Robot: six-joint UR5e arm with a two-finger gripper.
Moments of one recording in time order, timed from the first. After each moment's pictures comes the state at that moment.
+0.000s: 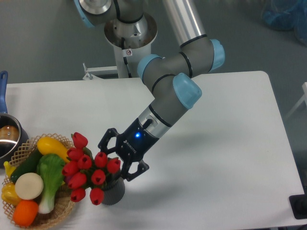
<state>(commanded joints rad) 2.45 -1.98 -1.66 -0.80 0.61 1.04</state>
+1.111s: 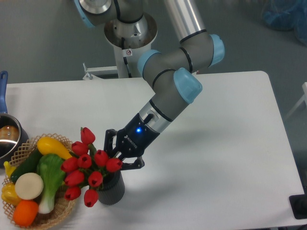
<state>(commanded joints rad) 2.46 -1.95 -1.68 -0.80 0.59 1.03</state>
